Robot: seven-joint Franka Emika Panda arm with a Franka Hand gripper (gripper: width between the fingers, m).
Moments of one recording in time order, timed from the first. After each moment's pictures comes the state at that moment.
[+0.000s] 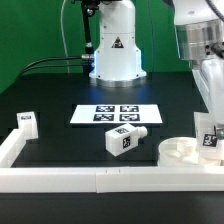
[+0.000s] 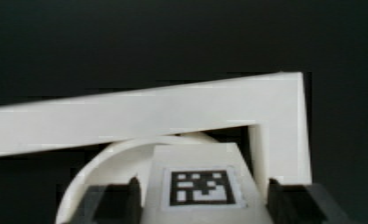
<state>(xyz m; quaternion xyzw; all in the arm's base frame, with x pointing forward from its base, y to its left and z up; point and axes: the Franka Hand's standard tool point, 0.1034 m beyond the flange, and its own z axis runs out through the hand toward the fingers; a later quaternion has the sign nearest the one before) 0.600 0.126 0.073 -0.65 0.76 0.06 0.08</state>
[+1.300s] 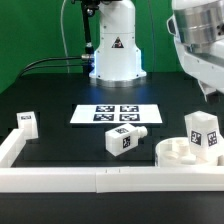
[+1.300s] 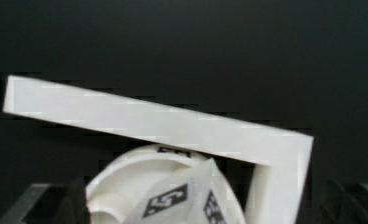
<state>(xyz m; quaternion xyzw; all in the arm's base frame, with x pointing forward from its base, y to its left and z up) 0.589 0.135 0.100 -0.79 0.60 0.09 0.11</state>
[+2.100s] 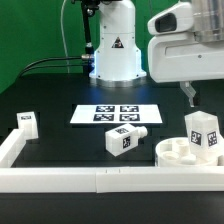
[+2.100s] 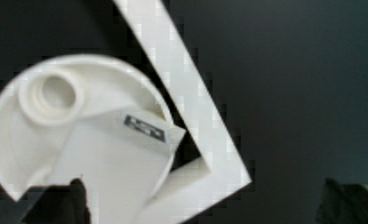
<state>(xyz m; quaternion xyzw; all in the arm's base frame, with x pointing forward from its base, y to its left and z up) 0.595 0.129 0.113 -0.98 0.17 0.03 0.09</state>
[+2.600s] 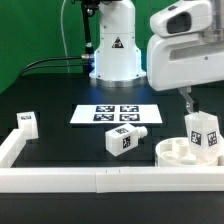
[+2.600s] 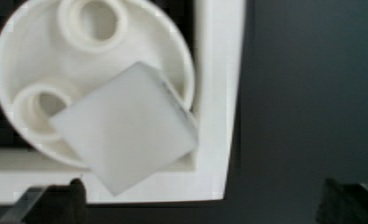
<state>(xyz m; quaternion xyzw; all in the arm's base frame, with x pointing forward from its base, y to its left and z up) 0.595 0.124 0.108 -1.00 -0.04 0.00 0.06</state>
